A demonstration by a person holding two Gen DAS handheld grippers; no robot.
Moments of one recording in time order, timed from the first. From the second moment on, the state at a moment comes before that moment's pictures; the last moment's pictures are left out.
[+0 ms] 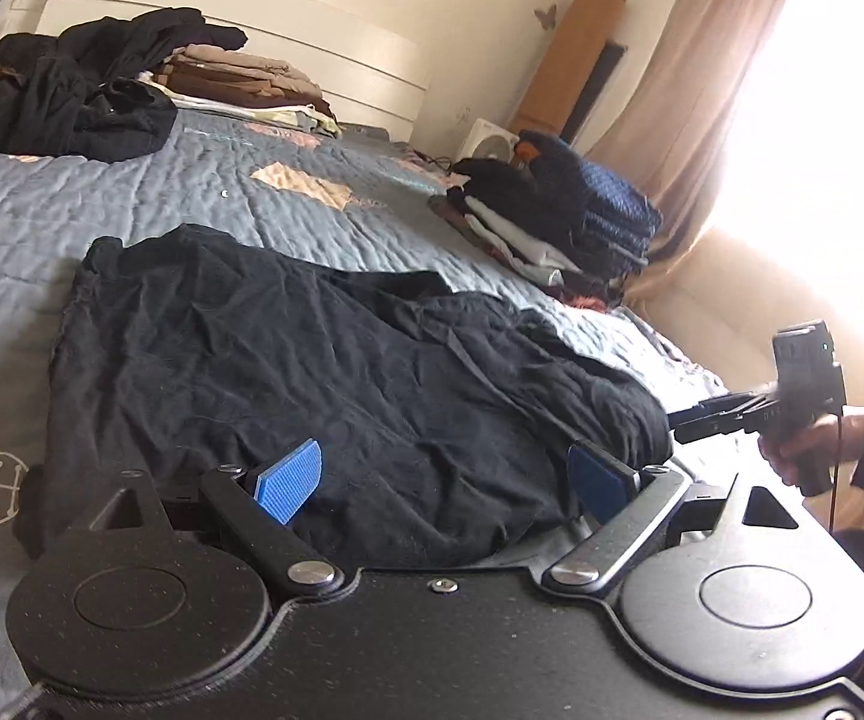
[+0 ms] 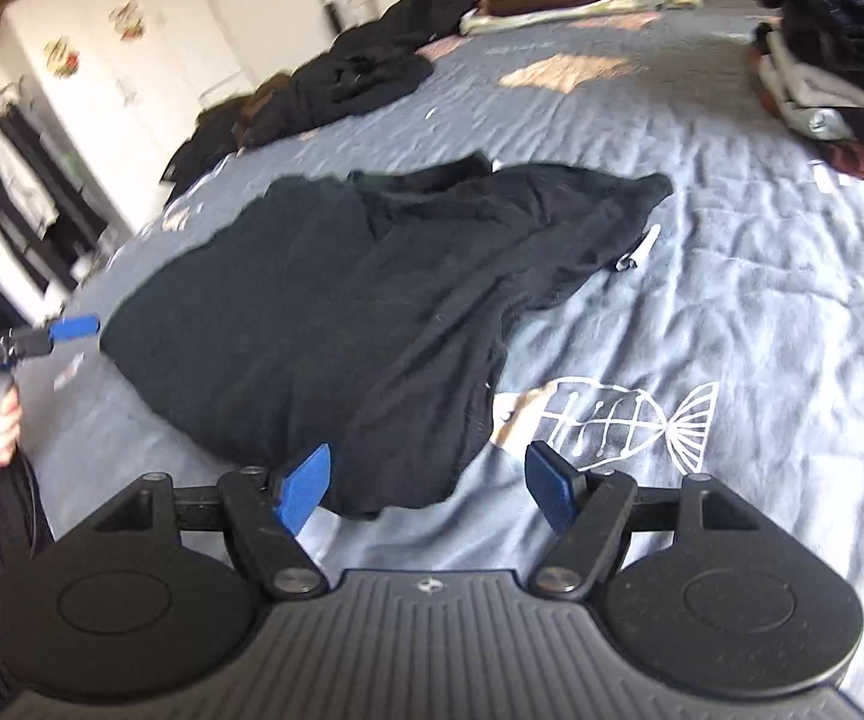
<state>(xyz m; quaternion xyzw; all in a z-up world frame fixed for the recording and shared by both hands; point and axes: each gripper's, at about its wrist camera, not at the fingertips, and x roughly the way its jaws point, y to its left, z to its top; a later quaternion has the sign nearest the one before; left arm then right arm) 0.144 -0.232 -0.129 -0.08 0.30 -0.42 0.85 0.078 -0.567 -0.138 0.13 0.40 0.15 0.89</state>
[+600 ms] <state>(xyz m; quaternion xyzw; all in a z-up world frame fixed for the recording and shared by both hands) 0.112 -0.343 -0.132 -0.03 0.33 -0.37 0.87 0.084 -0.551 -0.135 0.07 0.39 0.24 0.89</state>
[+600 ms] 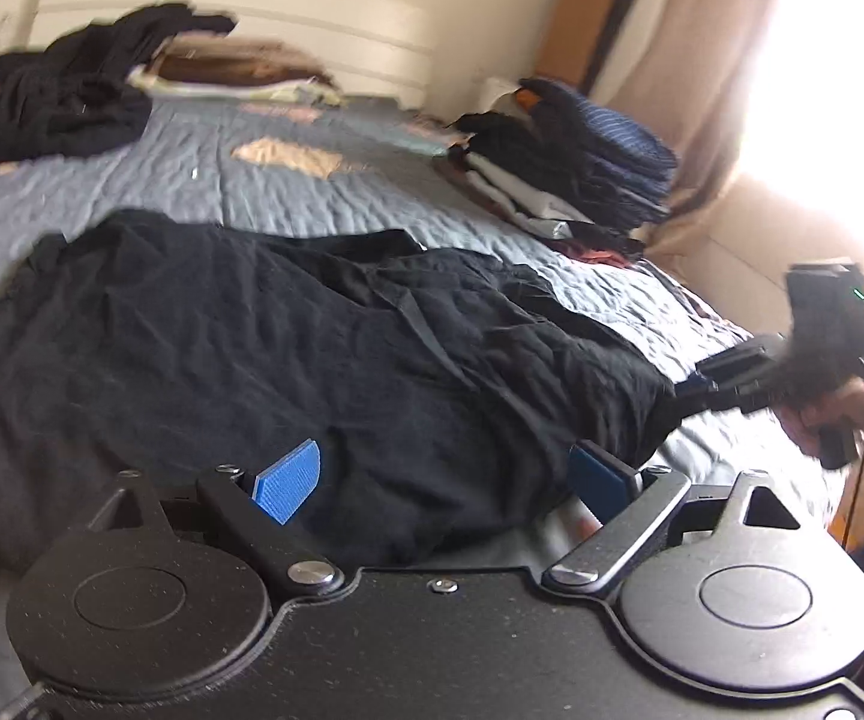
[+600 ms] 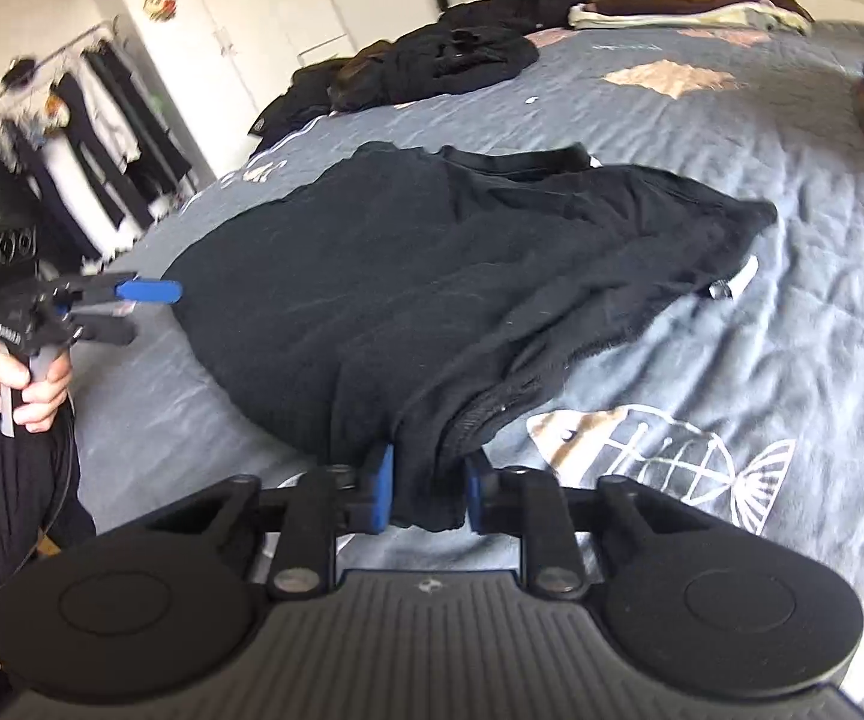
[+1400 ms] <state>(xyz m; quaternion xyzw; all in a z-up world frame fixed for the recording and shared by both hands) 0.103 -0.370 -0.133 0.06 0.35 -0.34 0.87 0.072 -0.552 -0.097 -0.12 0.43 0.14 0.88</state>
